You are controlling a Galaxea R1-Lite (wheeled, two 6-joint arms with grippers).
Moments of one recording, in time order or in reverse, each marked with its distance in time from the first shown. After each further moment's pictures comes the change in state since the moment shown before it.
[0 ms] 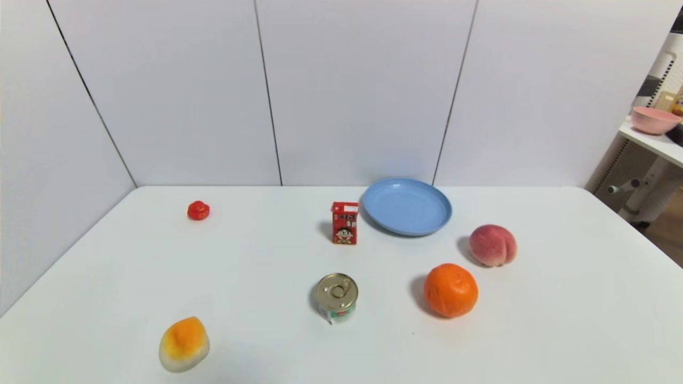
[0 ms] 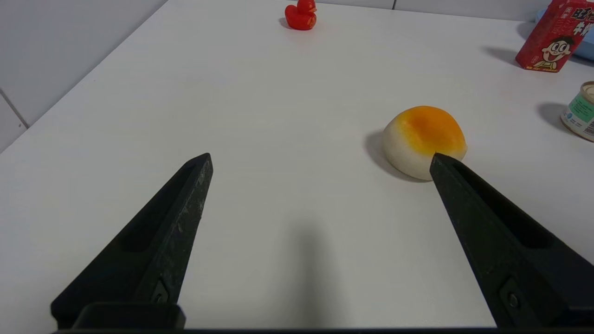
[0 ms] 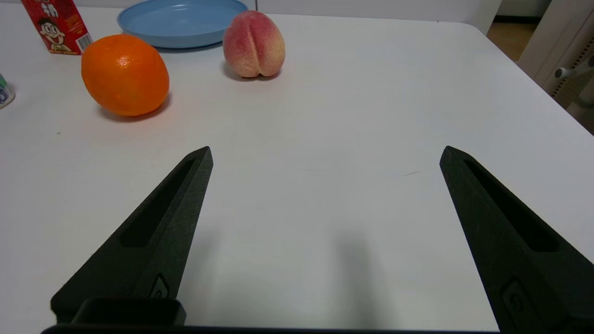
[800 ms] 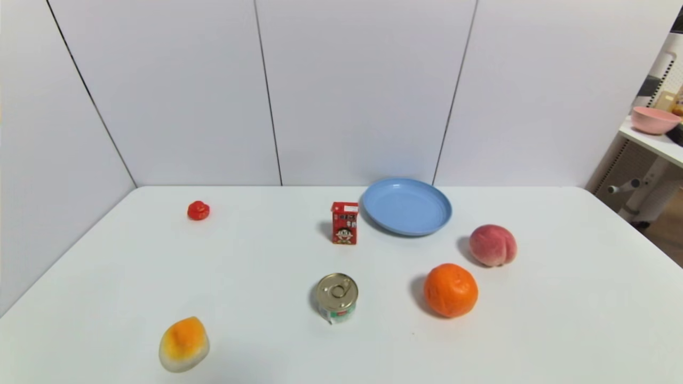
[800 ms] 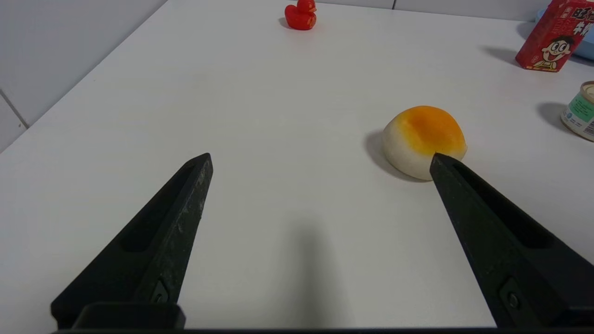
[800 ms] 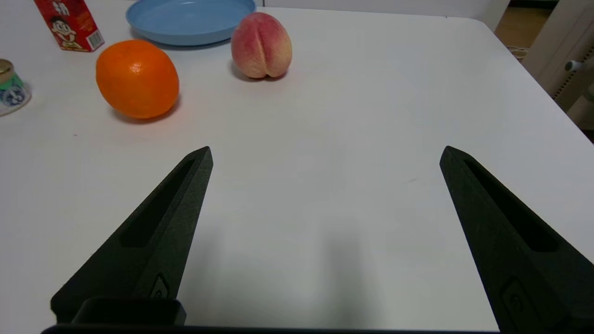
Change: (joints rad) left arm 0.000 0.000 0.000 0.000 0.000 0.001; right arm 0.003 0.118 -0.123 0.061 0.020 -0.005
